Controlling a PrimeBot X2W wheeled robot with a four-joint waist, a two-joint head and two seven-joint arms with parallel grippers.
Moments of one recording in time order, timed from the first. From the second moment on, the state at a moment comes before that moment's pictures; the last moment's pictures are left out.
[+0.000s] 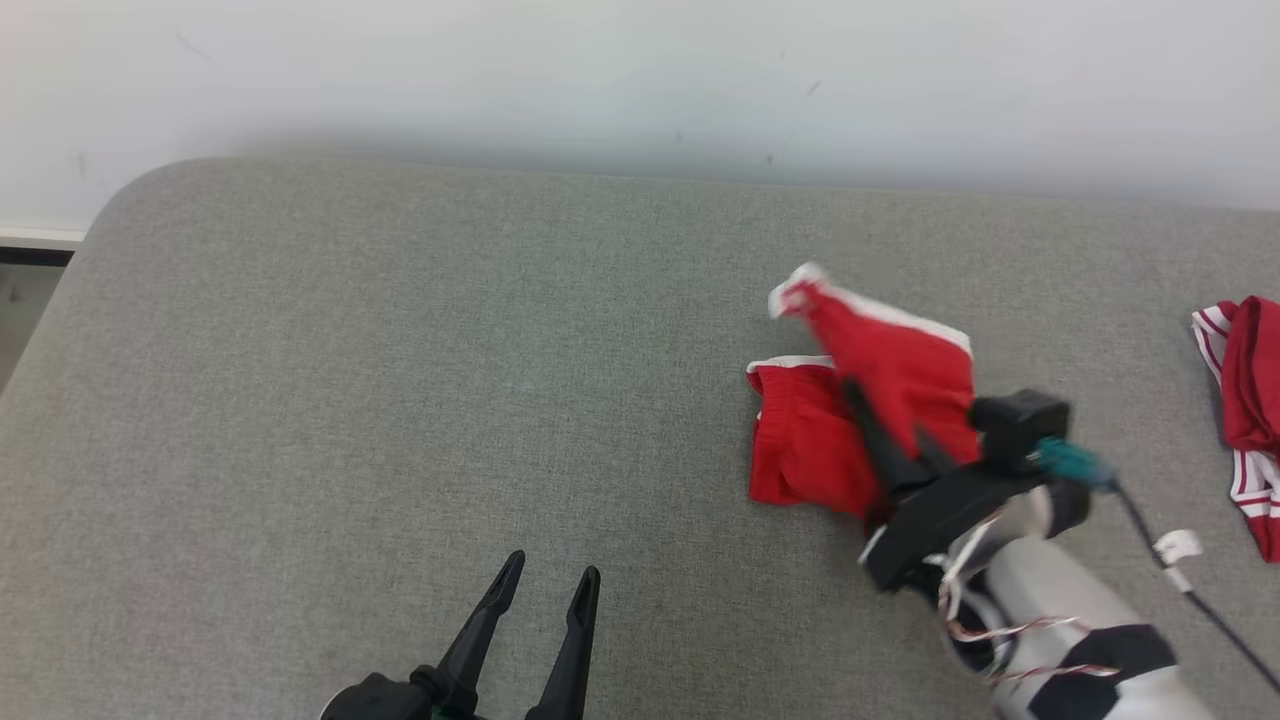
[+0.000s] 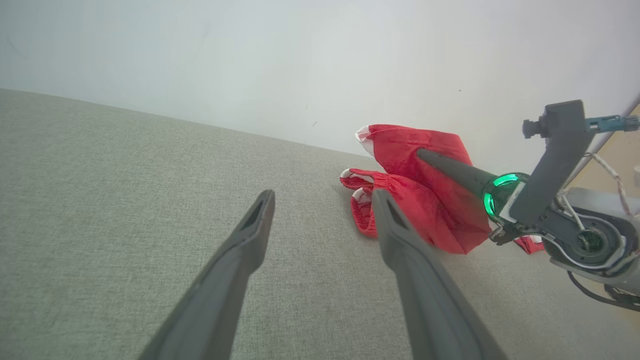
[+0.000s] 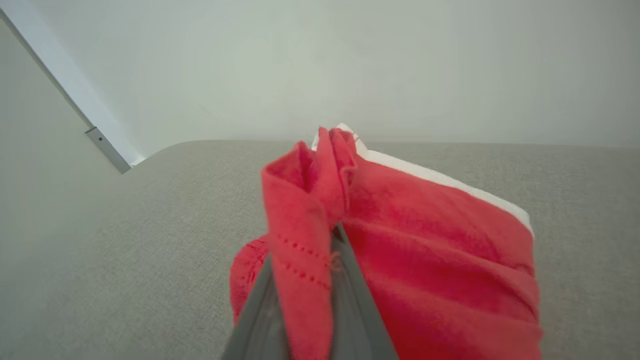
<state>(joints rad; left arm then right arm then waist) -0.02 0.11 -0.40 0.06 -0.42 -0.12 -0.26 -0.57 -0.28 0.54 0.63 0.67 0.13 -0.21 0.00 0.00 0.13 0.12</state>
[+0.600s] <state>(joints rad) 0.00 0.09 -0.37 0.06 -0.42 -0.12 -0.26 -0.44 -0.19 0.77 0.50 0.75 0.13 -0.24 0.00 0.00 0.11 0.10</state>
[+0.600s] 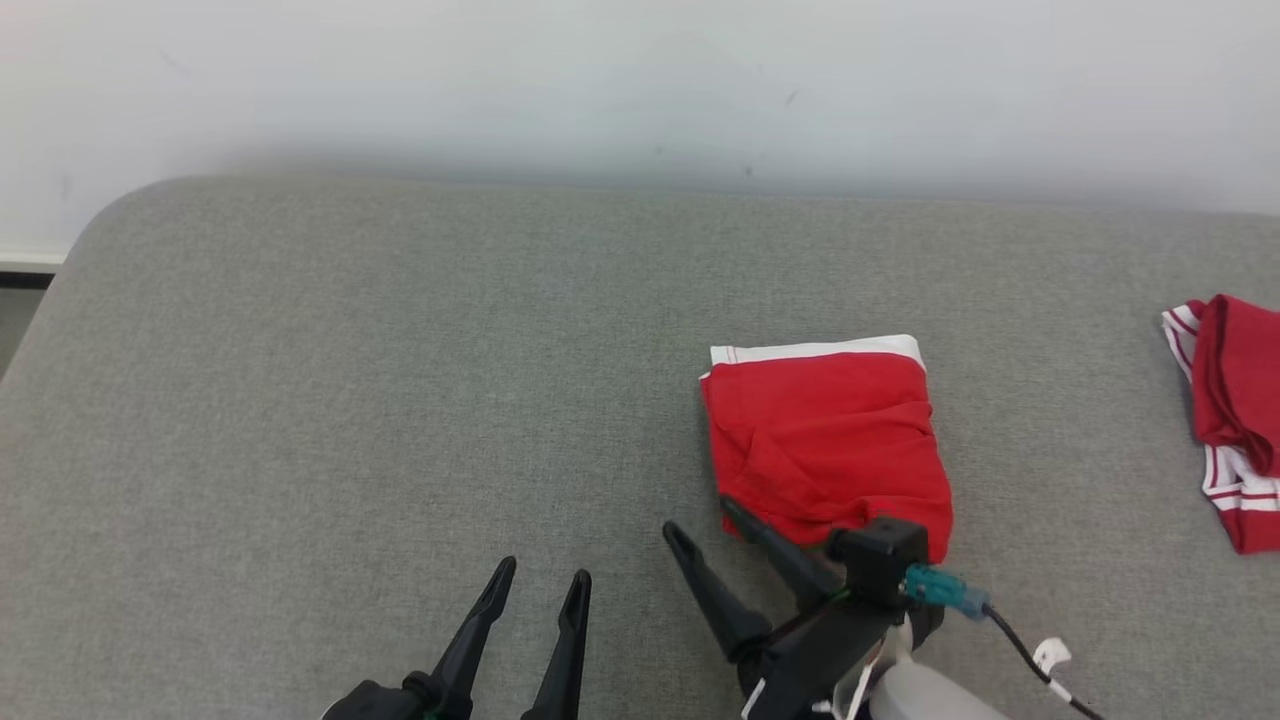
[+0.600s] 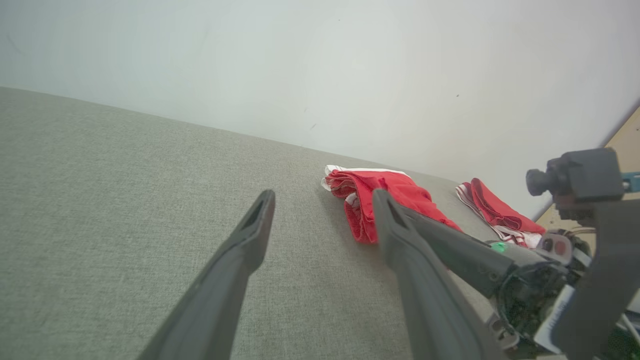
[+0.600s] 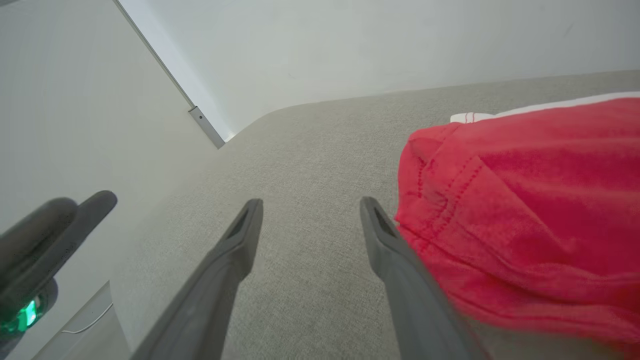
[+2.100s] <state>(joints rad) 0.23 0.05 -0.09 -0.01 -0.21 -0.11 -0.26 0.11 -0.13 0.17 0.15 0.27 0.13 -0.26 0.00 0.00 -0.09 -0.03</state>
